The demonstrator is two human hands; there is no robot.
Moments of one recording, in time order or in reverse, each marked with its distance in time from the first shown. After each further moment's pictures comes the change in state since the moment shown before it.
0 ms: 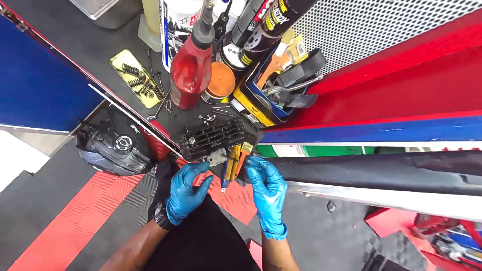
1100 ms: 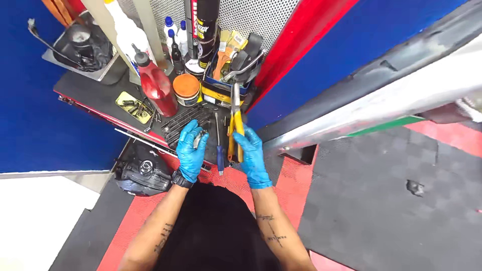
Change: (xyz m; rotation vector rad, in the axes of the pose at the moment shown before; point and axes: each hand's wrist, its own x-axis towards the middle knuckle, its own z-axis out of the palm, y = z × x) left_hand 0.043 0.015 0.063 0.156 0.080 0.124; right_hand -0.004 0.035 -0.016 0.605 0.200 0.188
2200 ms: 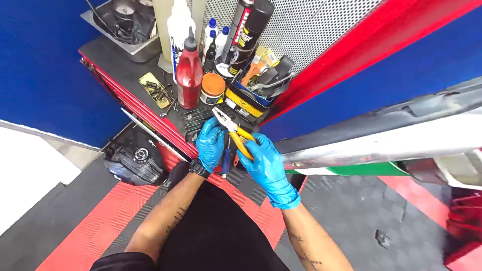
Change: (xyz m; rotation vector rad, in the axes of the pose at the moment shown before) left_hand -0.004 0.002 0.026 0.073 0.209 -0.033; right_hand -0.014 -0.050 0.000 -1.328 -0.394 -0.701
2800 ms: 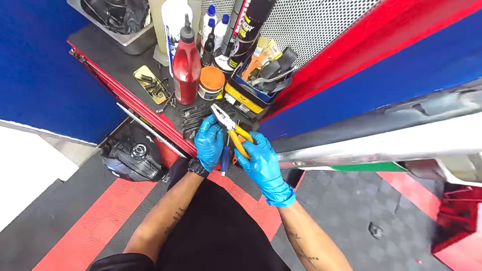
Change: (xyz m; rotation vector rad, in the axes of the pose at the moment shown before) left_hand -0.001 0.001 0.002 -0.003 0.020 -0.004; right_hand -0.002 0.002 0.011 0.037 0.007 0.020
